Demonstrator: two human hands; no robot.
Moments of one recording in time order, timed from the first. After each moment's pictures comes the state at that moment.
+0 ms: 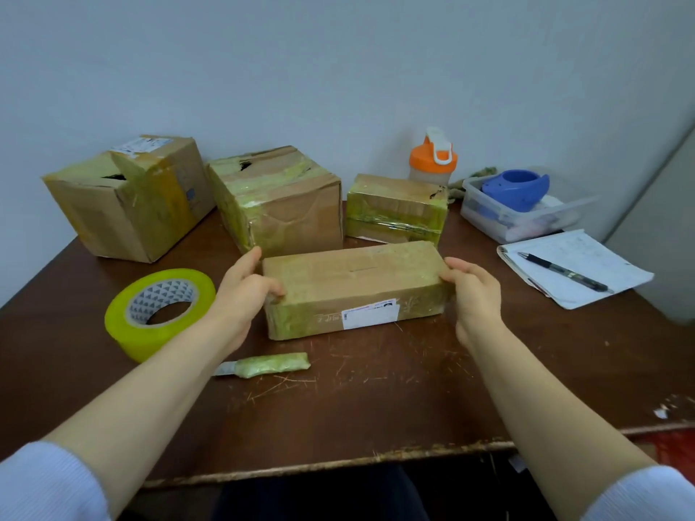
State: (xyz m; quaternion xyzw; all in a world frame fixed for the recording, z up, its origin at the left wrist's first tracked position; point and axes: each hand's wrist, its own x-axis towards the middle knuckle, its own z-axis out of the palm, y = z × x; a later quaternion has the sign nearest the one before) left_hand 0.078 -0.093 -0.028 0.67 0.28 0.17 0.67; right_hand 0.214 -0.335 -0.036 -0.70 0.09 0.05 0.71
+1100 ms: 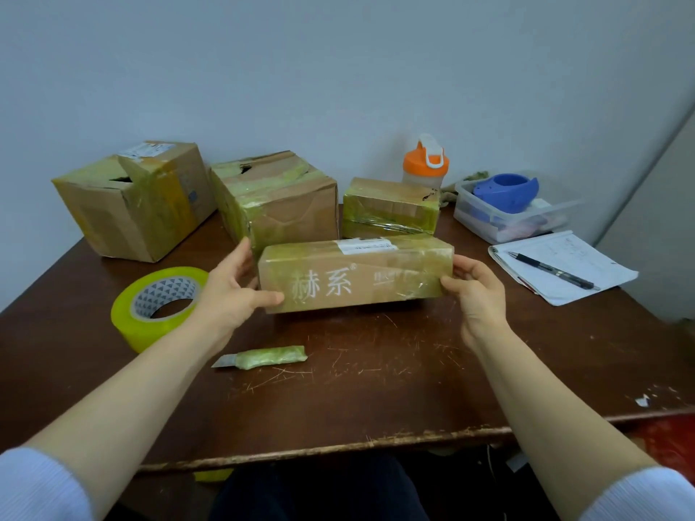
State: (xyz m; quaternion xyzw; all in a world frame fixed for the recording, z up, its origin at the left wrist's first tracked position) left_hand 0.053 -0.095 -0.021 0.72 0.22 0.22 0.62; right_hand 0.204 -0.357 -0.039 -0.67 0.00 0.03 0.74
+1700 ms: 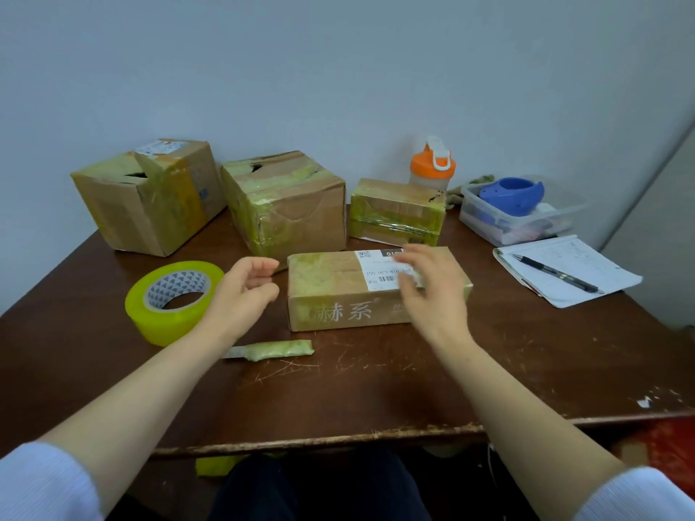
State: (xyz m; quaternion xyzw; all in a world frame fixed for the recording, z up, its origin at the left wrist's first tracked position) left_hand 0.041 -0.102 -0.027 0.78 0.22 0.25 0.53; right_hand 0.157 -0.319 -0.027 -0.84 -0.31 -0.20 0.40
